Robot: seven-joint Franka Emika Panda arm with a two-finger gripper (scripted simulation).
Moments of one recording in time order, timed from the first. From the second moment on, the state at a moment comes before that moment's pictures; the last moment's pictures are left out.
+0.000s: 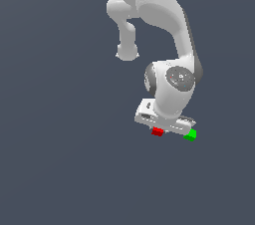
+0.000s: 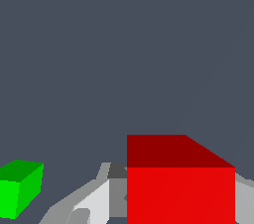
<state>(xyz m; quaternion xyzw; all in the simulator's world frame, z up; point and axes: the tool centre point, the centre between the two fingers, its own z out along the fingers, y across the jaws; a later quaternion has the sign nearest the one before) 0.073 0.126 0.110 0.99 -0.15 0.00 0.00</state>
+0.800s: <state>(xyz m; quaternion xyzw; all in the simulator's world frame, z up) 0.058 0.274 0.067 0.99 -0.15 0.00 0.00</state>
